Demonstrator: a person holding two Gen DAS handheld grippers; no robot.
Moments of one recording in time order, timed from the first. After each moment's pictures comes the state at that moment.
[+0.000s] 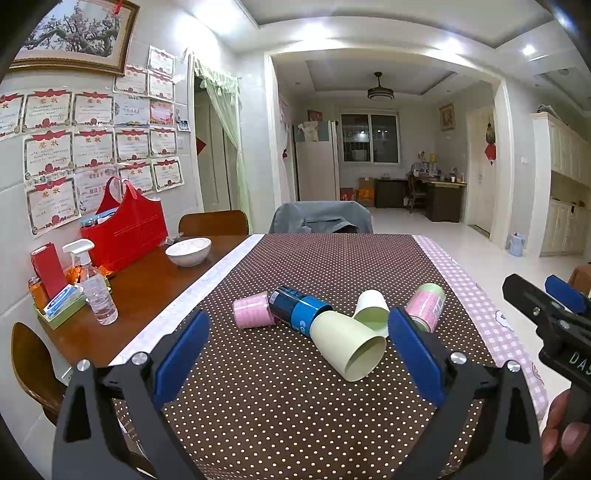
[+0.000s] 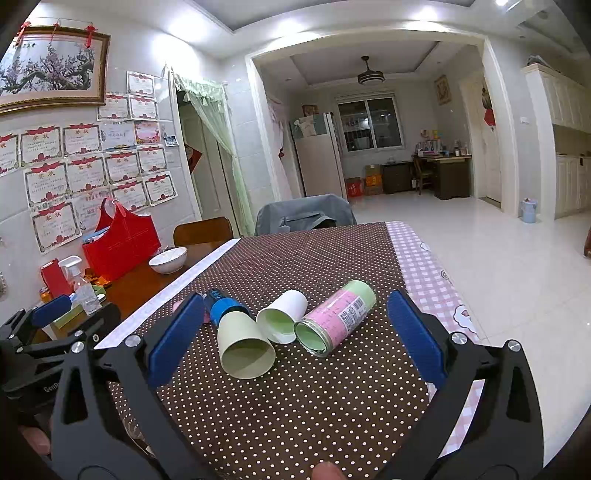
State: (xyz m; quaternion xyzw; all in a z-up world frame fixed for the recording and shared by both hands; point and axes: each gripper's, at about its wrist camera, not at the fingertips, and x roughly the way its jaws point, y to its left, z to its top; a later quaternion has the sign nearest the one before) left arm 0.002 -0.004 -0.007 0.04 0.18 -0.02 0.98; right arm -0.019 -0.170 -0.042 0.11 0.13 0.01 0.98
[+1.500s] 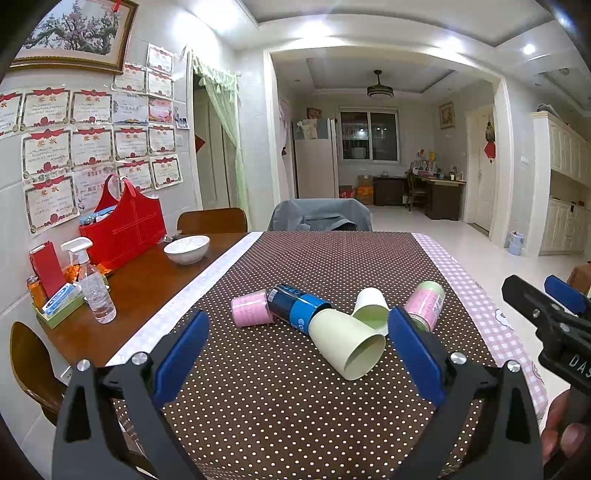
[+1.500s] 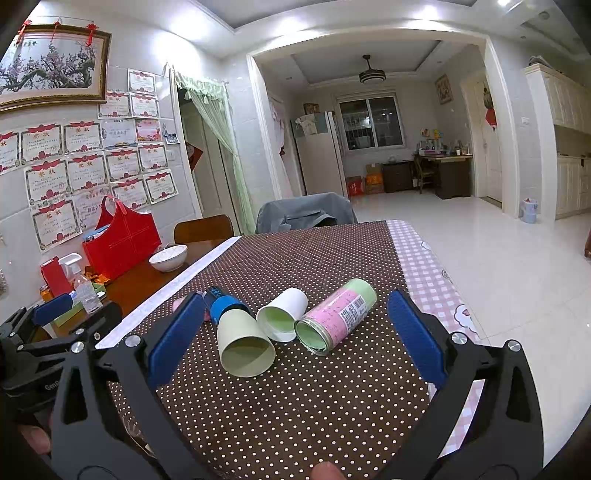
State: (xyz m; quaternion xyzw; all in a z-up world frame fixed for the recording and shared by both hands) left arm 0.004 -0.003 -0.011 0.04 0.19 -0.02 0.98; right arm -0.020 -0.168 -0.037 0.11 0.13 0.01 0.98
